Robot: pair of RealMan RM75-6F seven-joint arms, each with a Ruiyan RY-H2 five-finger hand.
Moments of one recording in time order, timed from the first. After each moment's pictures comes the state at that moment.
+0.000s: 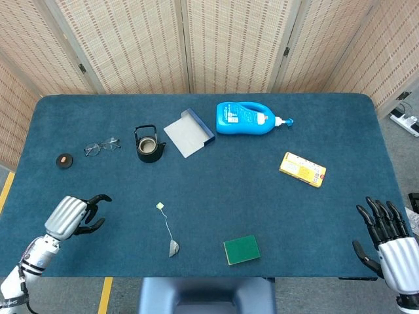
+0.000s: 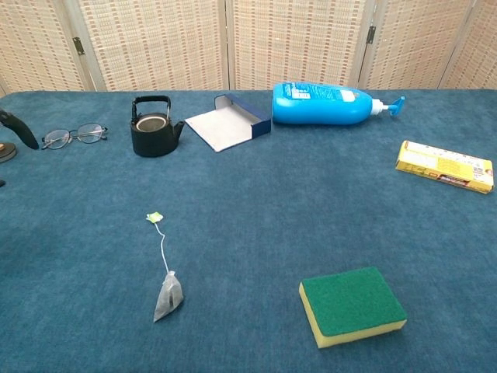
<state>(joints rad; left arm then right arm) -0.40 -1.27 -0.03 -1.33 1.74 1.29 -0.34 -0.04 -1.13 -0.03 -1.54 -1.82 1.81 -0.02</state>
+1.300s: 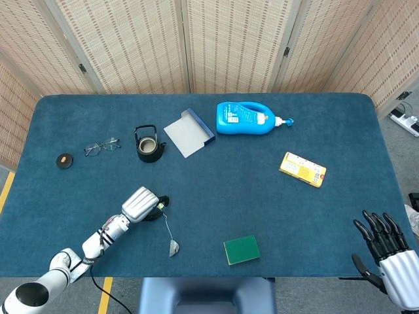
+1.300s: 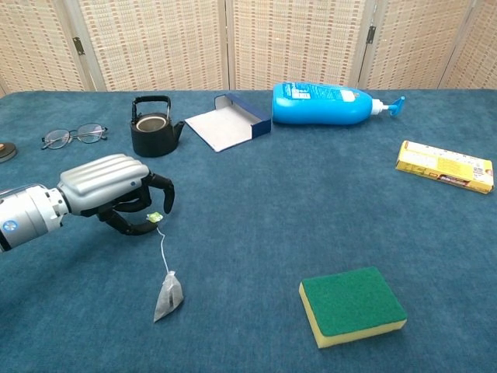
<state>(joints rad) -0.70 -1.91 0.06 -0.50 1.78 1.22 -0.48 -0.07 -1.13 -0.06 -1.48 -1.91 1.87 0.03</state>
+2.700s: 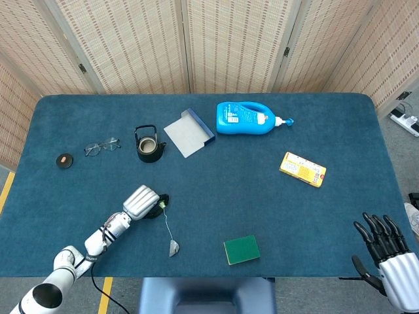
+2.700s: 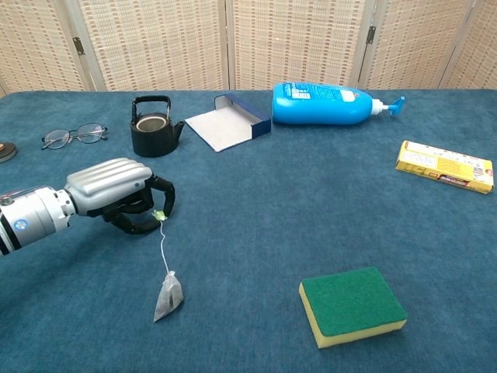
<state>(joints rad) -0.71 -1.99 0.13 -0.32 1.73 1.21 -0.59 -0.09 -1.14 -0.06 -1.48 -1.92 1.87 0.01</state>
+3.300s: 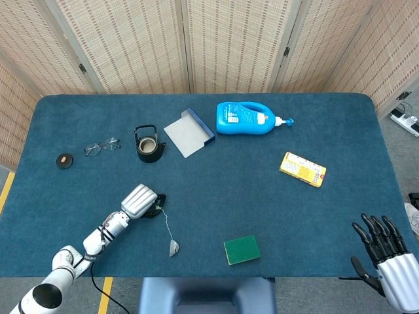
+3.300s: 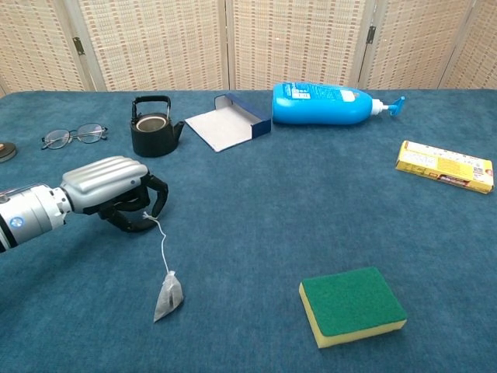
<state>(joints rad) -0.71 -1.99 0.13 -0.31 1.72 1.22 -0.61 -0.09 -1.15 -0.06 -1.47 -1.92 1.86 0.00</state>
